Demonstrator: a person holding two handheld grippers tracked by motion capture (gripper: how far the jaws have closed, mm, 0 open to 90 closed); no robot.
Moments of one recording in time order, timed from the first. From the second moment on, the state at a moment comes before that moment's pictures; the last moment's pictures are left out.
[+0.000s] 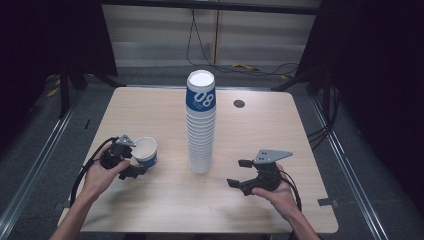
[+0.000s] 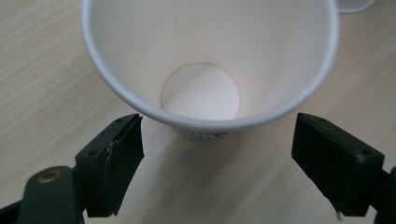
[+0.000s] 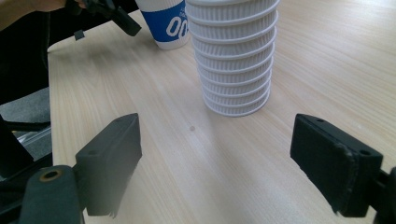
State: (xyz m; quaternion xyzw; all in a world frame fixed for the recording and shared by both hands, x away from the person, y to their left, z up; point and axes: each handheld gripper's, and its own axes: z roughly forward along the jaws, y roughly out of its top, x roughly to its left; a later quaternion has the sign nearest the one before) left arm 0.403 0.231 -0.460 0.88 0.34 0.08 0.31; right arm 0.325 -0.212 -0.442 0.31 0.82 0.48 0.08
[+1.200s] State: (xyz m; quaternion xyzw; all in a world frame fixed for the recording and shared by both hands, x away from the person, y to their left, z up) left arm 0.325 0.200 -0.464 0.84 0.31 0.09 0.43; right arm 0.316 -0.217 -0.442 0.33 0.80 0.49 0.09
